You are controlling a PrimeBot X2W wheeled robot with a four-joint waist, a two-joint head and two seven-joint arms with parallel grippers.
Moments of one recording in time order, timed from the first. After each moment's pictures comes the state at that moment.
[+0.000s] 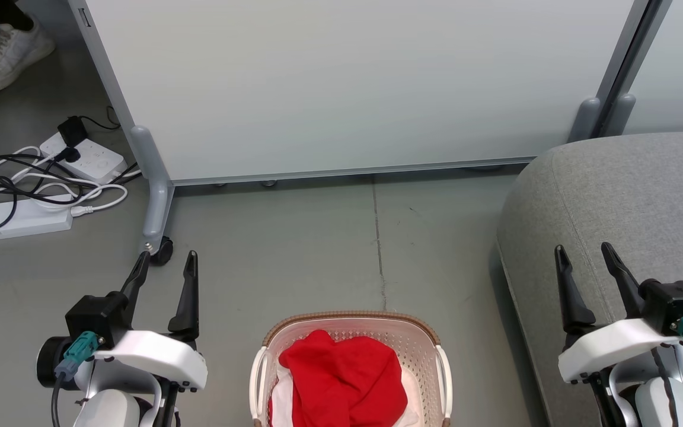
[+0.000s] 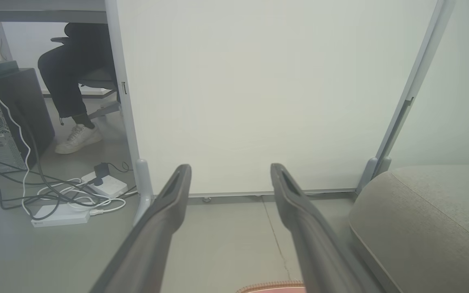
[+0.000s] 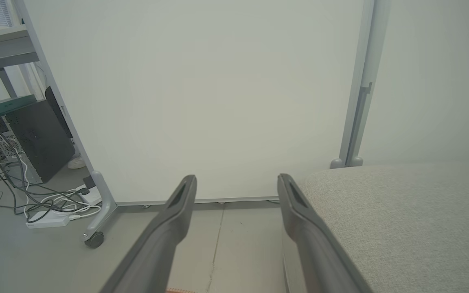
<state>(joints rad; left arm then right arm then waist) -0.15 0.11 -0.09 0.26 -0.28 0.00 -0.14 -0.17 -0.08 0.03 0.27 0.20 0.13 -0.14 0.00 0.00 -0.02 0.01</state>
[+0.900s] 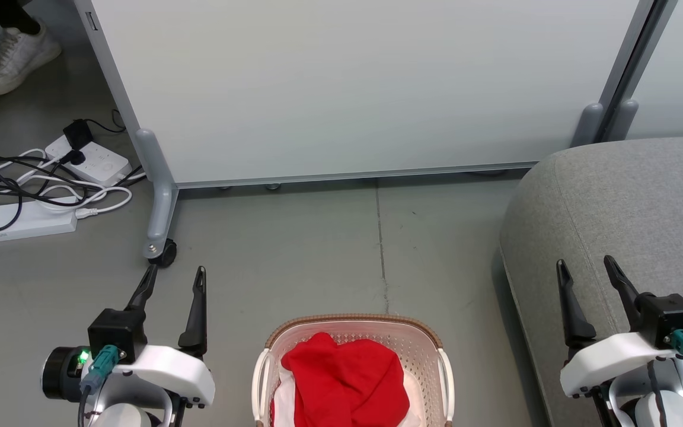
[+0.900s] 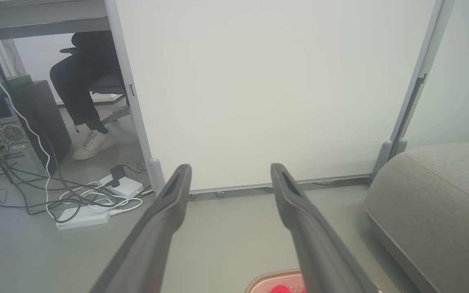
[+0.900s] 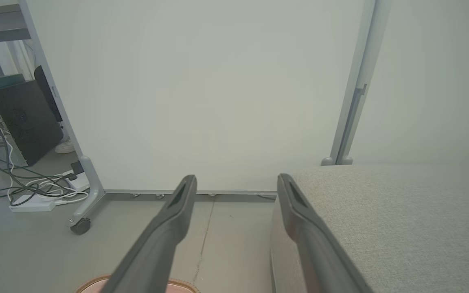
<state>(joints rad) -0.11 0.10 -0.11 0.24 -0.18 0.04 -0.14 -0.13 -0.05 -0.01 0.26 0.09 0.13 -0.13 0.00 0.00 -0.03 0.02</state>
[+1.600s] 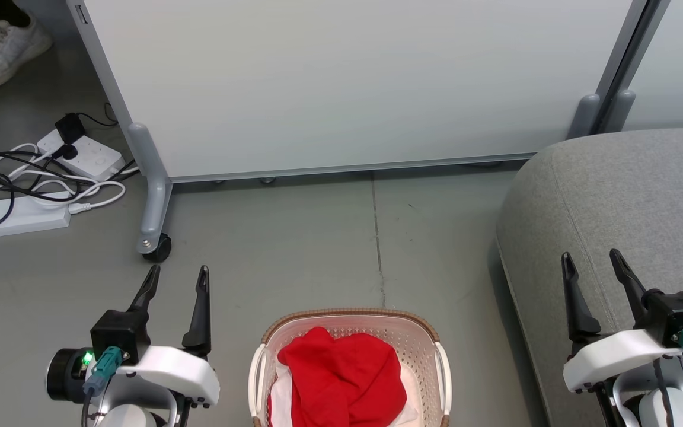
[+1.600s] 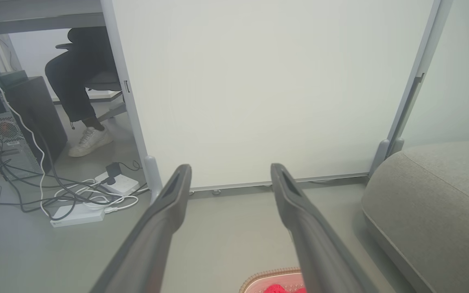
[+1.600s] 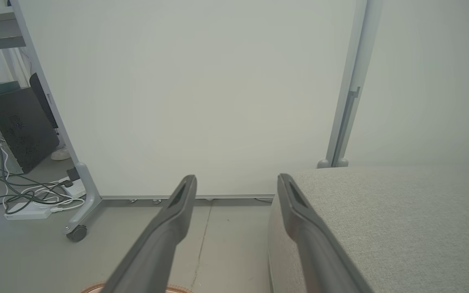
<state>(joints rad) -0.10 0.09 -0.11 0.23 -0.19 0.05 -0.14 -0.13 -0.05 -0.02 0.24 0.10 0.13 -0.14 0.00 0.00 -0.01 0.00</state>
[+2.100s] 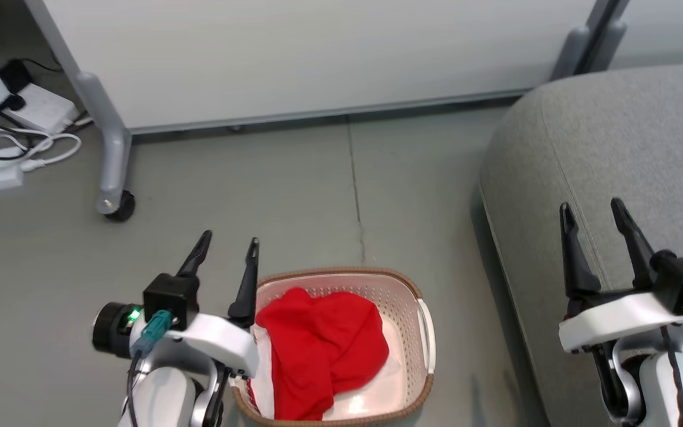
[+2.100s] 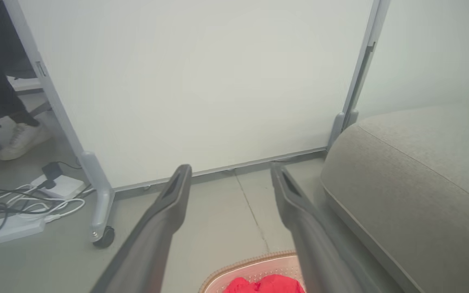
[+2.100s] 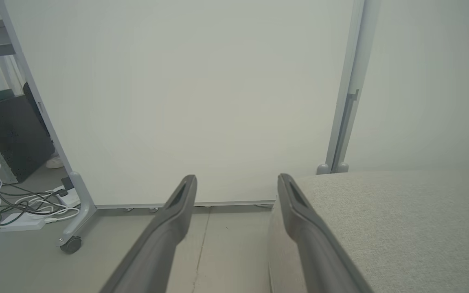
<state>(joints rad) -0.21 0.07 -0.22 0.28 -0.18 0.04 -0.14 -0.19 -0.05 0.00 0.15 0.12 0.13 -0.13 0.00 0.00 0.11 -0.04</state>
